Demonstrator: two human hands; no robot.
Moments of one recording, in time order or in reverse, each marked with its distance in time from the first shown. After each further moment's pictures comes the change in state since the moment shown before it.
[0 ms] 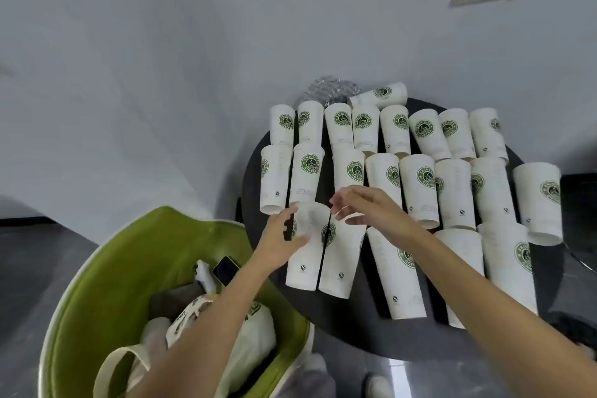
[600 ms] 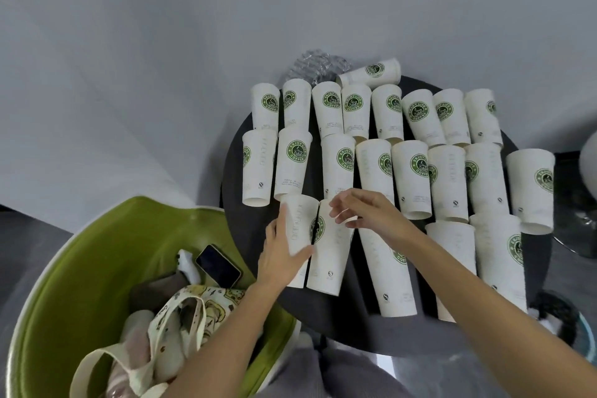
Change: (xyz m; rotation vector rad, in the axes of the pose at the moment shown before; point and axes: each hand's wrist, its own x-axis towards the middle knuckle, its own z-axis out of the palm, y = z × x) left_hand 0.002 -0.012 0.049 0.150 0.065 -0.069; right_hand 0.014 0.029 -0.017 0.045 0.037 0.104
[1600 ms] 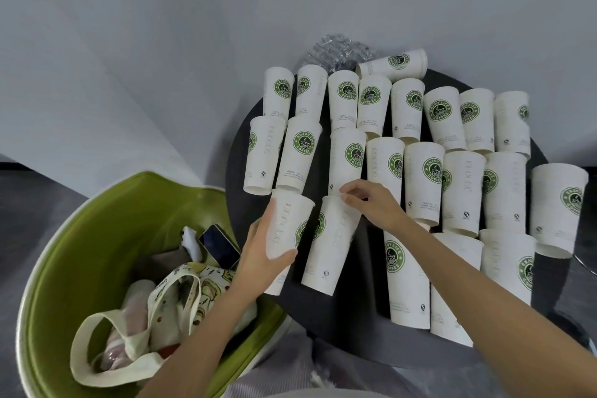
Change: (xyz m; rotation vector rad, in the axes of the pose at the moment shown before) left_hand -0.021 -0.013 -0.009 -0.167 0.142 -0.017; right_hand 0.066 0.049 -0.037 -0.427 0.050 -0.061
